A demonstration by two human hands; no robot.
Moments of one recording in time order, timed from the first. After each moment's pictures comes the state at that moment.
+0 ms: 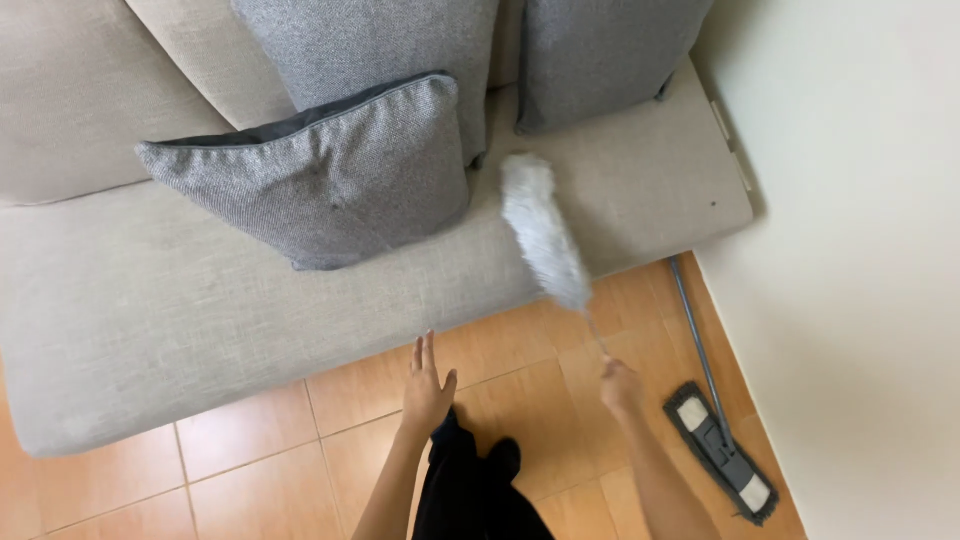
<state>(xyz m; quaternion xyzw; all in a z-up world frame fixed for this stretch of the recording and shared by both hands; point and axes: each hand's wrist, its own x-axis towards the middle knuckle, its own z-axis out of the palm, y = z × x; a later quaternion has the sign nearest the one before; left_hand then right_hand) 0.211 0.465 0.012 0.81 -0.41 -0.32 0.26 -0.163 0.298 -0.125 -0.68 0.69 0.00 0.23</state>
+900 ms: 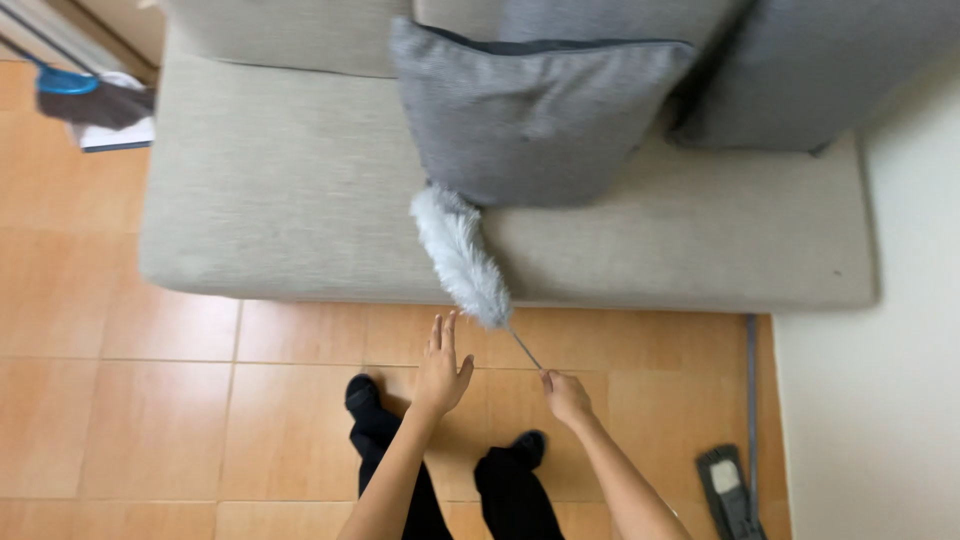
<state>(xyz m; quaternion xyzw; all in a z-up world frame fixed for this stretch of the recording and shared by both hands) 0.288 0.635 0.033 0.85 -0.34 -0.26 0.31 0.060 0.472 -0.084 -0.83 0.41 0.07 0.36</state>
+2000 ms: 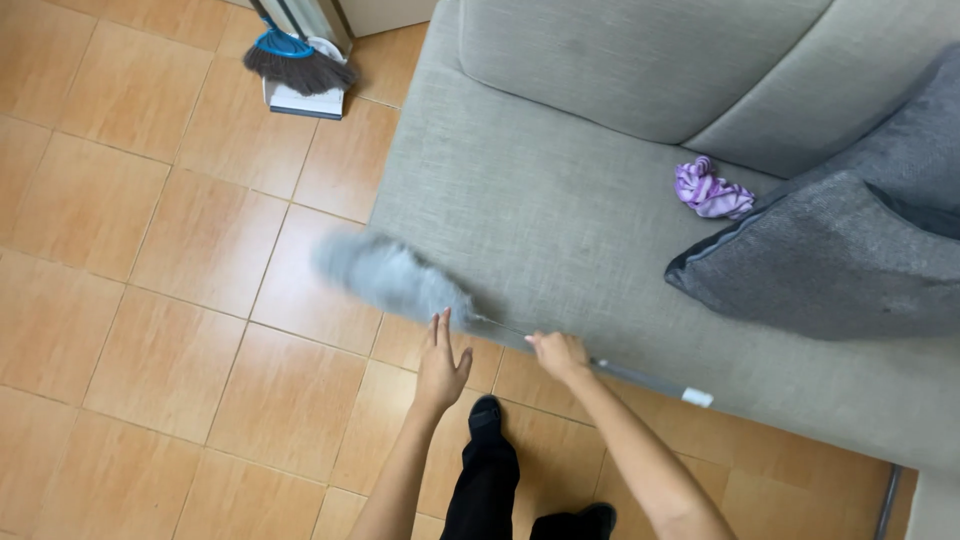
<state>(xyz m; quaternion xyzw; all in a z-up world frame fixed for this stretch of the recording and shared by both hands) 0.701 0.883 0.002 0.89 -0.17 -0.21 0.38 0.607 0.646 -0.112 -0.92 0.17 0.29 0.18</state>
